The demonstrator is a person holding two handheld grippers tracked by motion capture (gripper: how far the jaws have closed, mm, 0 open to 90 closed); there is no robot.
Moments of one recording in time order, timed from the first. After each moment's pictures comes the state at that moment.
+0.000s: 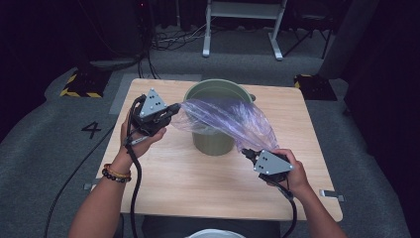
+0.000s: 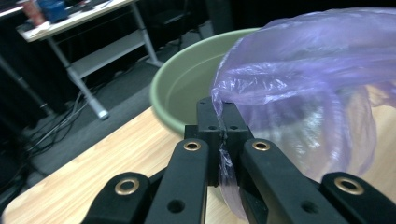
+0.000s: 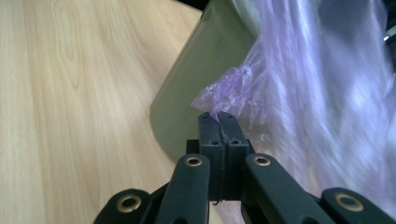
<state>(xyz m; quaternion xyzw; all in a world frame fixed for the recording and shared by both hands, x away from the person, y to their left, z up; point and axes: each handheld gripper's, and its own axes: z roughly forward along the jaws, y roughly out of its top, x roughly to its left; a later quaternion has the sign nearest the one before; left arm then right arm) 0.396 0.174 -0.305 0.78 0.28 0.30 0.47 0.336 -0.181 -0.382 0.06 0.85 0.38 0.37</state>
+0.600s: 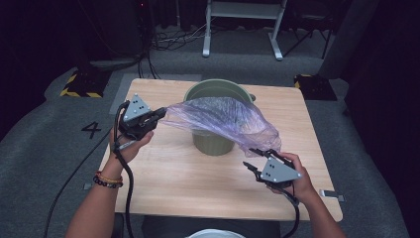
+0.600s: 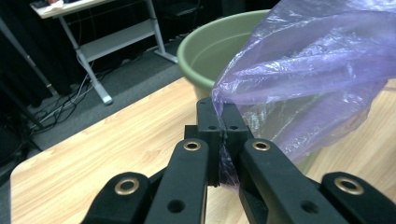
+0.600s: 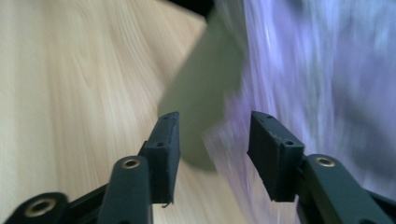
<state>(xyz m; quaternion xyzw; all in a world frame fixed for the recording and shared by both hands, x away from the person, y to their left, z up) 0.394 0.204 -0.326 0.77 0.32 0.29 0.48 0.325 -0.197 -0.394 0.05 0.84 0.40 0.37</state>
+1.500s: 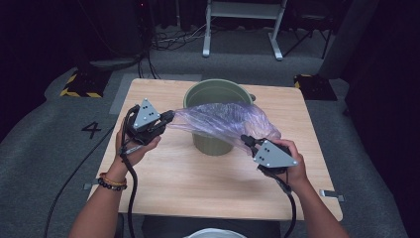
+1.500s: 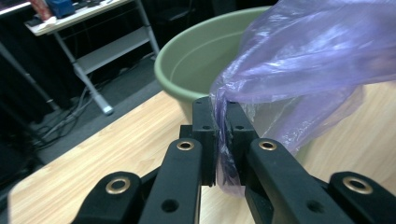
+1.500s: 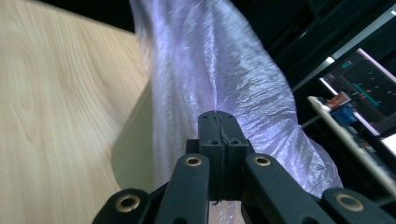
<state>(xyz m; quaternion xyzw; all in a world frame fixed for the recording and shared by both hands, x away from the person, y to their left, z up) 0.386 0.186 -0.328 0.78 0.28 0.31 0.46 0.336 -0.171 -0.346 0.08 0.80 0.42 0.42</state>
